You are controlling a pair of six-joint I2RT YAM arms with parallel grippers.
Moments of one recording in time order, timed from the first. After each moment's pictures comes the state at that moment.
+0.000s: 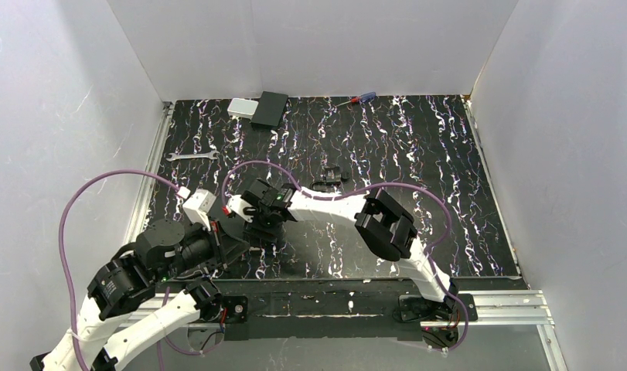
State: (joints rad) left arm -0.84 0.42 0.99 -1.05 -0.01 -0.63; right arm 1.16 2.25 1.80 -0.62 -0.14 -0.26
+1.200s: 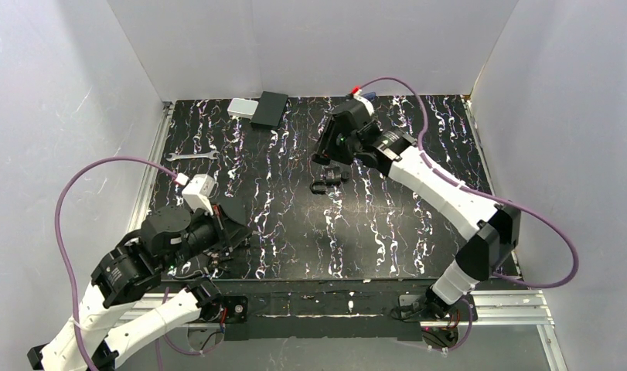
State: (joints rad) left arm -0.84 0.53 1.07 -1.02 -0.10 -0.67; right arm 0.78 1.63 1.64 -0.69 0.17 0.83
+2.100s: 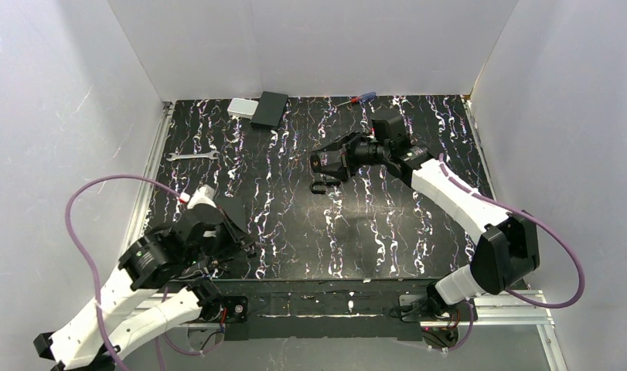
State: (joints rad) left arm -0.84 0.59 0.98 -1.15 -0.22 -1.15; right arm 0.55 1.49 1.27 -0.35 -0.67 1.72
